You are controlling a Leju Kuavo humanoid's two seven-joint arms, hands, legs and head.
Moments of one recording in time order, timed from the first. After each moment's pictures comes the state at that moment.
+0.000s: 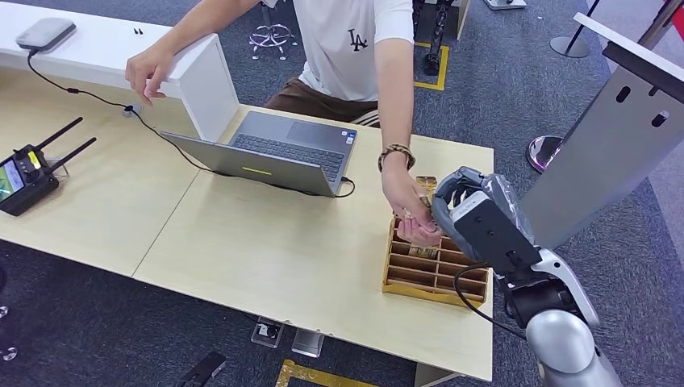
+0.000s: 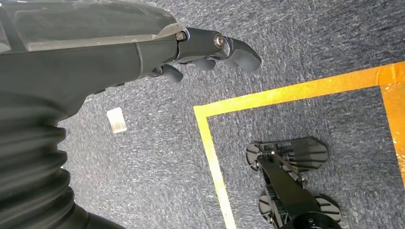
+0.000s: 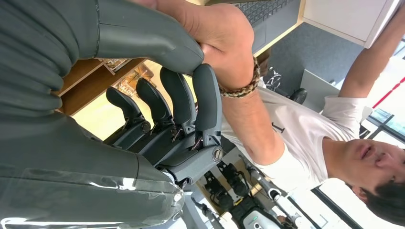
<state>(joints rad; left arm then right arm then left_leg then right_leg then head) -0.16 0.17 -1.16 -0.20 1.02 -0.02 0.00 -0.49 -0.15 0.55 -1.62 0.32 0.14 0.15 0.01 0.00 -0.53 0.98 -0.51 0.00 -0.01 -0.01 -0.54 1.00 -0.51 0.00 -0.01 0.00</state>
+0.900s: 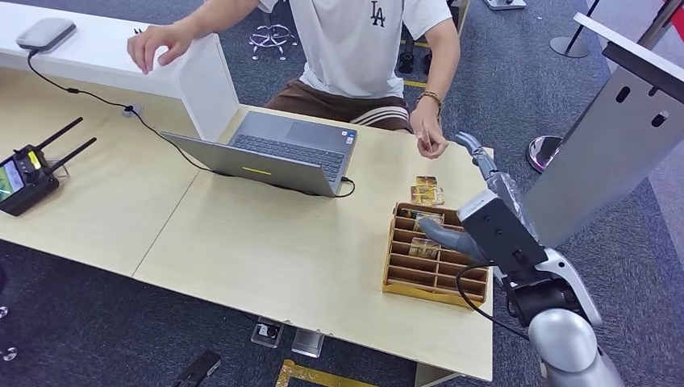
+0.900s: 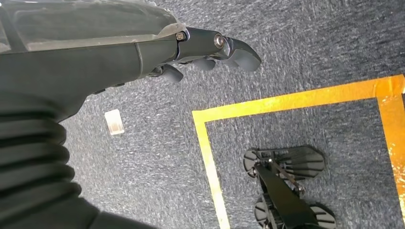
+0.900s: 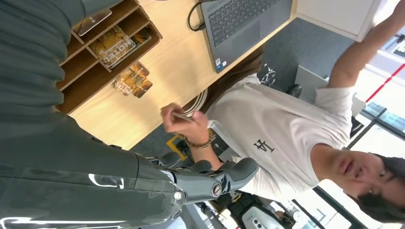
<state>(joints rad) -0.16 0.18 -1.16 -0.19 1.04 0.00 -0.02 -0.49 -0.15 0.54 -1.61 0.30 0.12 0.13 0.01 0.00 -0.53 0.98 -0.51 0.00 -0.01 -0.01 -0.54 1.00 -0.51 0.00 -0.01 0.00</state>
